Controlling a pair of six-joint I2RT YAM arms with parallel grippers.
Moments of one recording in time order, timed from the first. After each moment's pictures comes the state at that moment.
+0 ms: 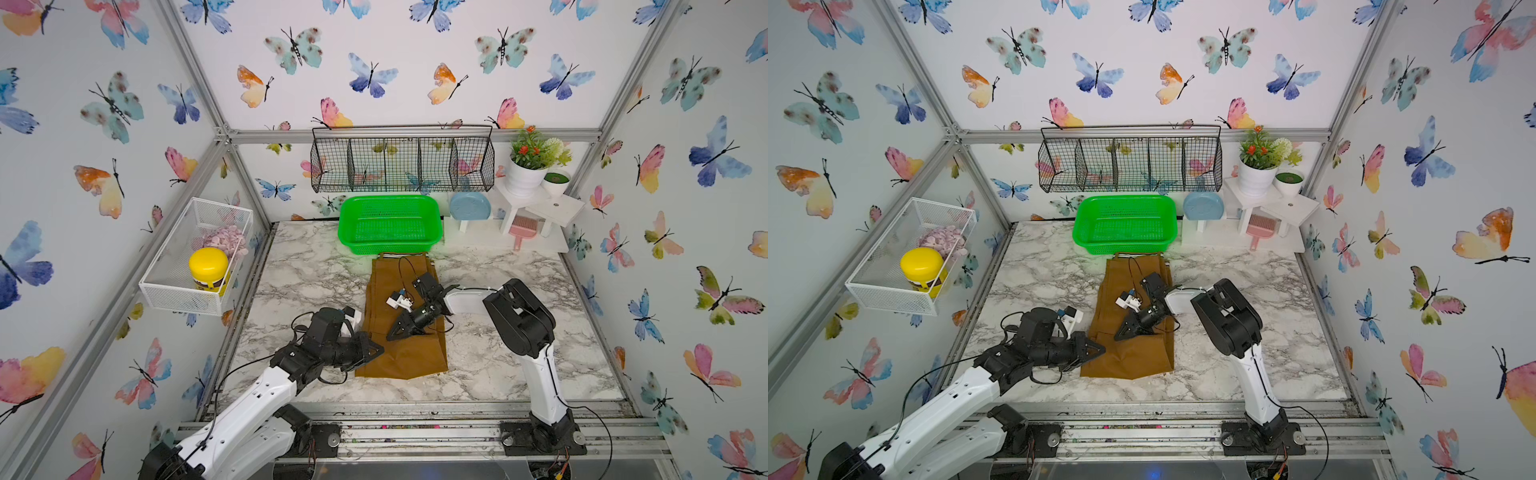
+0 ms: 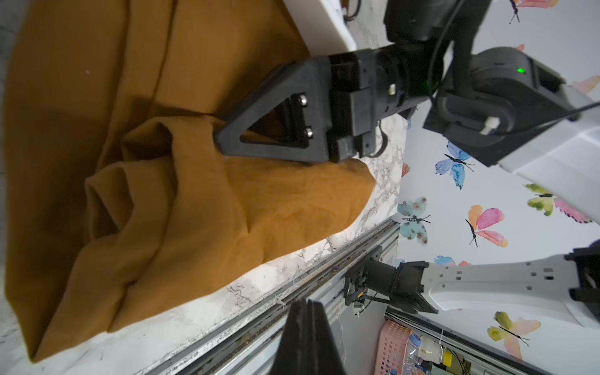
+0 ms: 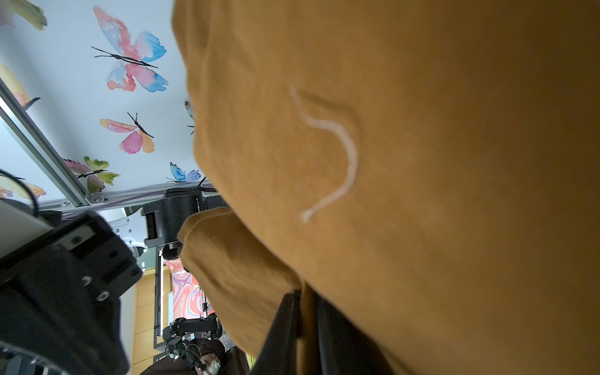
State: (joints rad) left arm -0.56 0.90 0.48 -0.36 0.53 -0.95; right arm 0.69 2.19 1.32 -0.27 -1.09 0.38
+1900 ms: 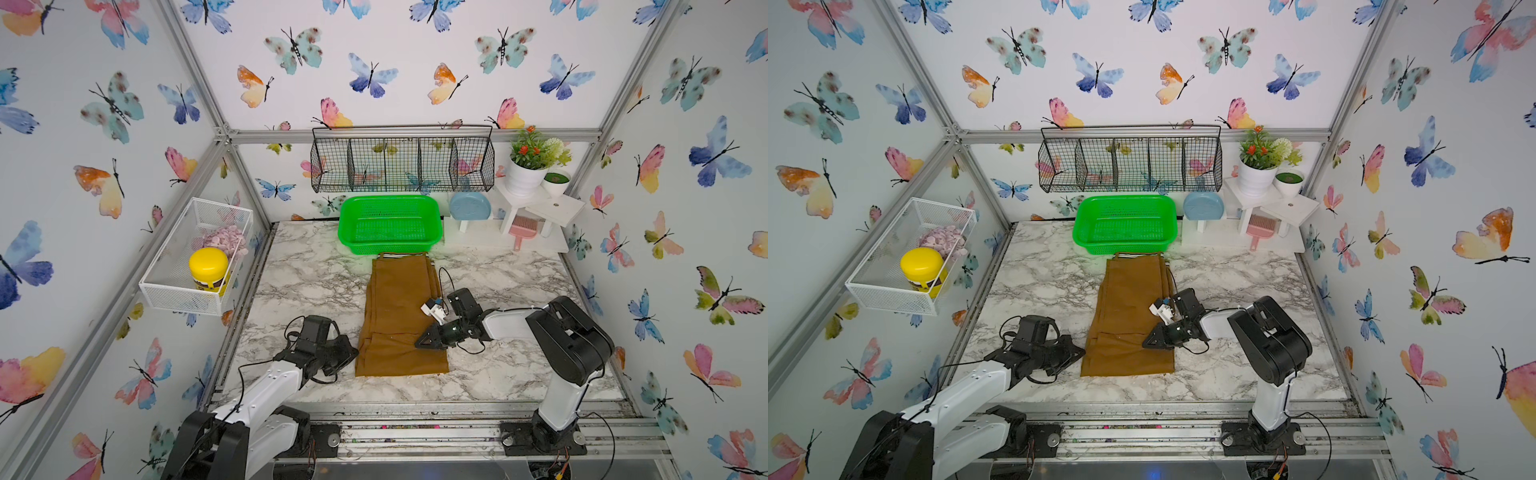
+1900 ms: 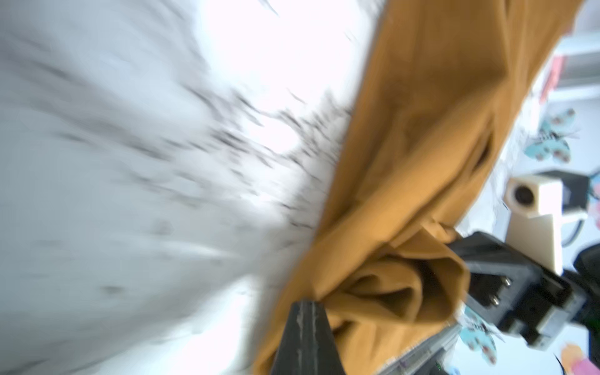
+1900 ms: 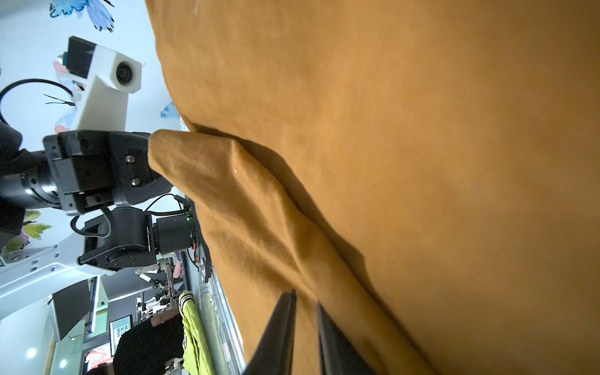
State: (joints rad) left arm -0.30 1.04 0.34 -0.27 0.41 -0.87; right arm 0.60 1.83 0.78 0.04 -0.81 0.47
